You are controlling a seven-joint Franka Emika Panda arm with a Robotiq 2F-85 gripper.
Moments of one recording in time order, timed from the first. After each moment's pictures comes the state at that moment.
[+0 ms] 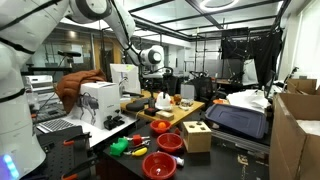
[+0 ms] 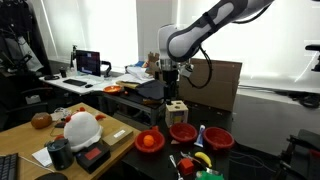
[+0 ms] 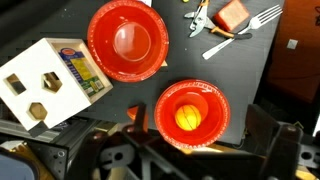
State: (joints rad) arm 0.15 0.65 0.11 -1.60 -0.18 2.20 -0.19
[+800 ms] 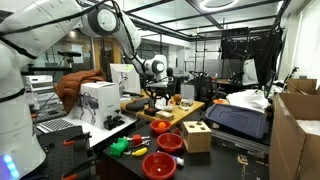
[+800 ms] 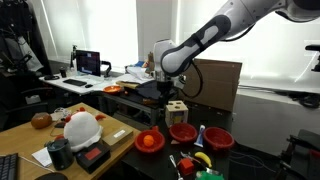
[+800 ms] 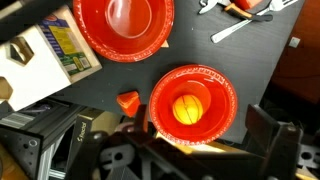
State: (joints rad) arm 0.15 0.83 0.12 -1.46 -0.18 2.27 -0.27
